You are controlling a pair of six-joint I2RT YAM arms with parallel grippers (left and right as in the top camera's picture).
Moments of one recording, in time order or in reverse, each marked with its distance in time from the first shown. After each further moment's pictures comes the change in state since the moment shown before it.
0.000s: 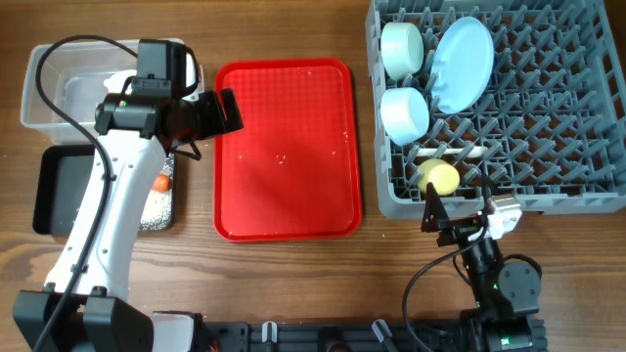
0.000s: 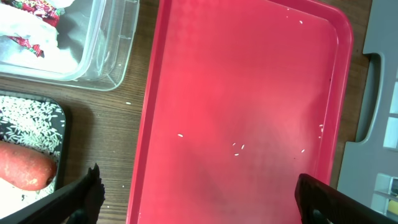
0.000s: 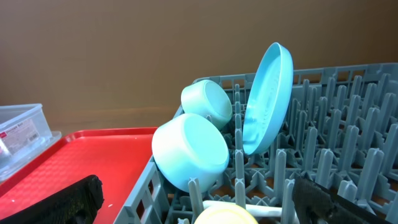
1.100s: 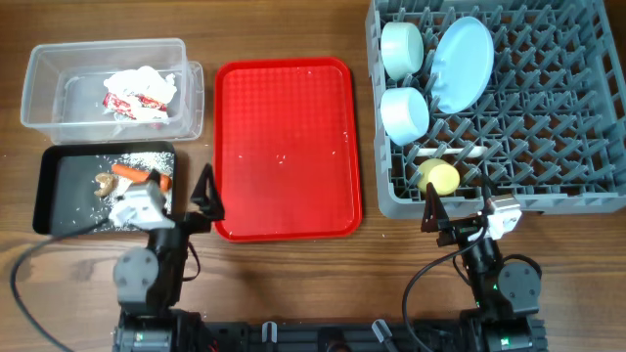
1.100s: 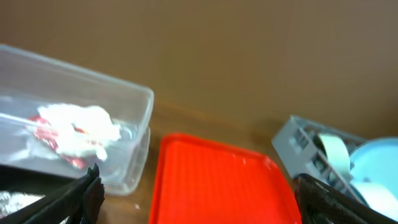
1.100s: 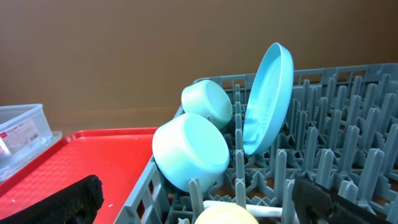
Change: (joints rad) left arm 0.077 -1.291 -1.189 0.956 -0.072 0.000; right arm 0.001 -0.006 -0.003 0.001 0.000 0.000
